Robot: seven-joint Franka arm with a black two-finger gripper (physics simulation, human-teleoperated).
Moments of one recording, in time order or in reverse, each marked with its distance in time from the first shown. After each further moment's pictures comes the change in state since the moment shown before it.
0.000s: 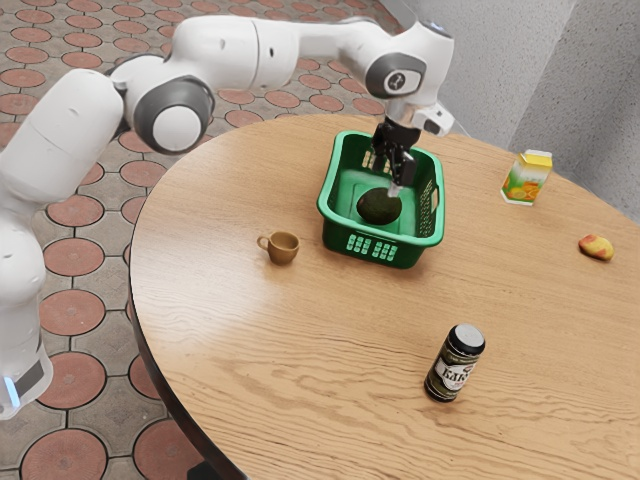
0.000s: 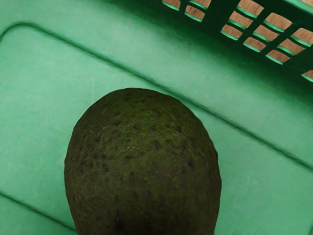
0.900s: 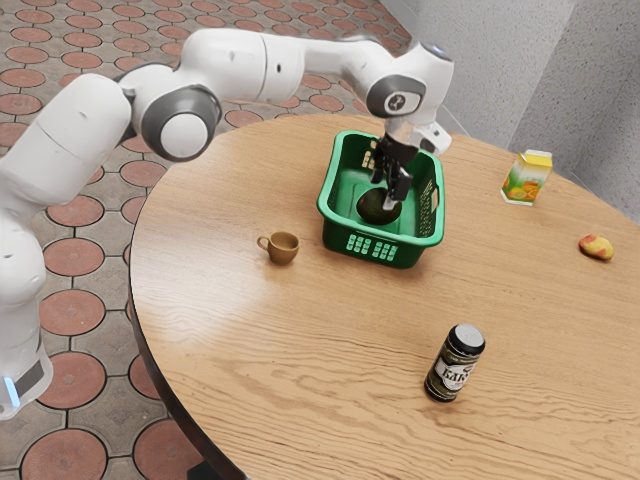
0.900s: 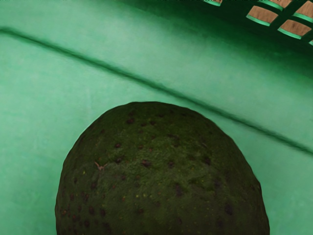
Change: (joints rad) arm 0.002 0.055 -0.009 -0.003 0.052 0.042 0.070
